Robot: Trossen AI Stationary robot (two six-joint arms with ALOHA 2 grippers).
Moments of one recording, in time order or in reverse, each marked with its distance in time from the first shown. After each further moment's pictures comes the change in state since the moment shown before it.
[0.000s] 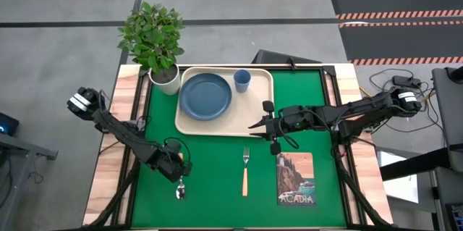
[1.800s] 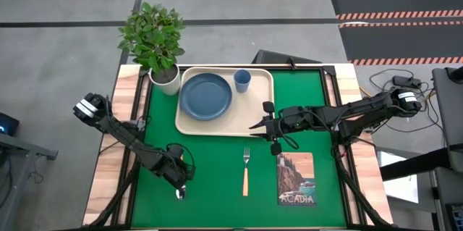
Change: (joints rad) left arm -0.019 0.168 0.082 -0.001 0.012 -0.071; right arm 0.000 0.000 -0.013 0.001 0.000 -0.002
